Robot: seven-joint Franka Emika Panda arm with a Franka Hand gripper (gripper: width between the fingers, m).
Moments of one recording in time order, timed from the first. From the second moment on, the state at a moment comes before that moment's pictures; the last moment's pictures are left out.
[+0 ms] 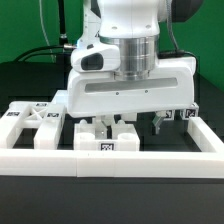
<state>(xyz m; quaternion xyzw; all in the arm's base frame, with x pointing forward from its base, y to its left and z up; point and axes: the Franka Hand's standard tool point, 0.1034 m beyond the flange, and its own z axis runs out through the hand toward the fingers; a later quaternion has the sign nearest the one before) 0.575 0.023 0.012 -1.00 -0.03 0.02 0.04</state>
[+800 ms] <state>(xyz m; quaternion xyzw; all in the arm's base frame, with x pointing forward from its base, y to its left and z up) 0.576 0.023 0.013 -1.00 -0.03 0.02 0.04</state>
